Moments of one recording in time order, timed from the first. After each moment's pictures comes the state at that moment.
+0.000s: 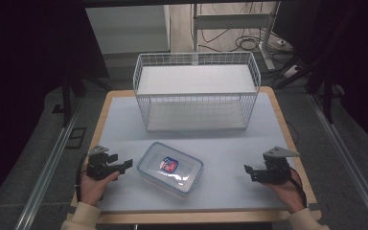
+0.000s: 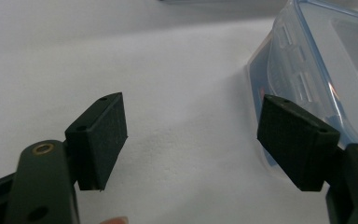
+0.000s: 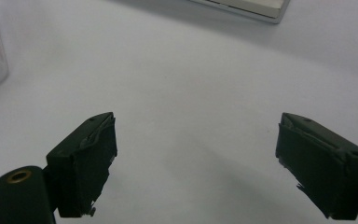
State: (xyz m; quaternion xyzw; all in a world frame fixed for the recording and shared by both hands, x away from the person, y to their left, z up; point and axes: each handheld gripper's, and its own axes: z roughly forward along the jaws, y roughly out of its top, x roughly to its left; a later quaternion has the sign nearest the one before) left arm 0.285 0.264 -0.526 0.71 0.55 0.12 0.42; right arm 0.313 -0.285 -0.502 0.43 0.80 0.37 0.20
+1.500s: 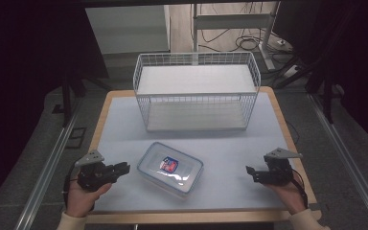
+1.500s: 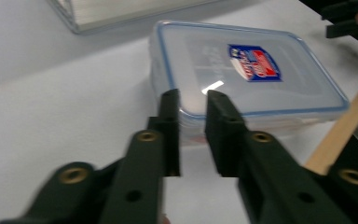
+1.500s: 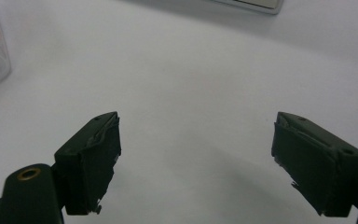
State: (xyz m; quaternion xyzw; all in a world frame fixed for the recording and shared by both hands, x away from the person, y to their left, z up) left arm 0.233 0.250 -0.469 0.76 0.44 0.09 0.46; right arm 0.310 -0.291 -0.504 0.44 0.80 0.37 0.19
